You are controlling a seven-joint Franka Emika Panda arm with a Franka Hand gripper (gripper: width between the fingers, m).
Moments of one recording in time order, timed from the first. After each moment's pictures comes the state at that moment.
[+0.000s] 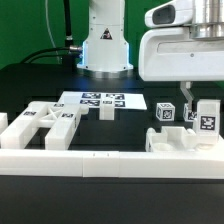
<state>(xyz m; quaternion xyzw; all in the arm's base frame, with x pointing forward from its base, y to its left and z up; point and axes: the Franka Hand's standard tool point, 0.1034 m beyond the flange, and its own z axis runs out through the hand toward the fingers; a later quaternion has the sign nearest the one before) 0.637 0.120 0.083 -0.95 0.30 -0.06 0.06</state>
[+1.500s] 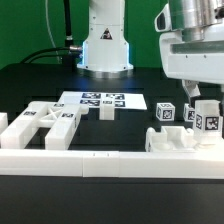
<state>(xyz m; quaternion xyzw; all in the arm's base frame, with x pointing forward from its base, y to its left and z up) 0.638 0.122 0.084 -0.83 0.54 -0.01 0.11</state>
